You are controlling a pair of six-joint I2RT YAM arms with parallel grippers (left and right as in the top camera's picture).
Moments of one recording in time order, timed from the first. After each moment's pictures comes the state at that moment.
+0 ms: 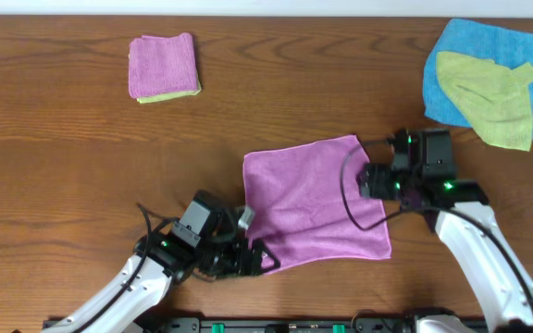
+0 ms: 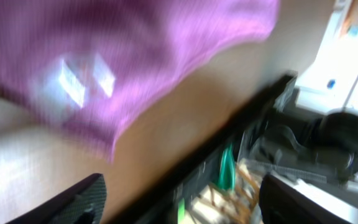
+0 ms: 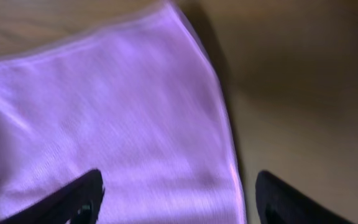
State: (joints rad) left arm -0.59 1.15 0.42 -0.30 0.74 -0.73; right arm 0.08 1.33 0.77 -0.48 -0.21 0.17
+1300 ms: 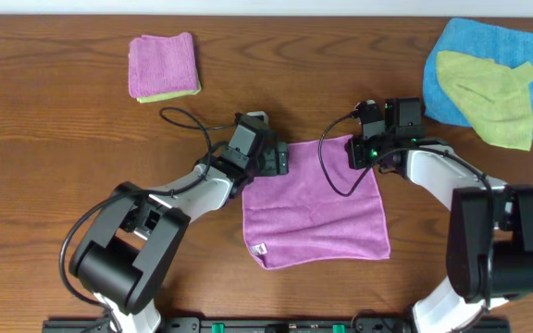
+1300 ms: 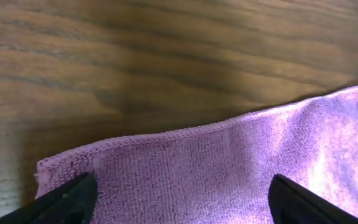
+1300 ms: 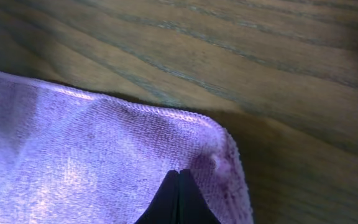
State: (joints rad) left arm -0.55 1.86 0.93 0.05 0.07 -0.57; right arm 0.08 1.83 0.95 -0.20 -0.34 -0.09
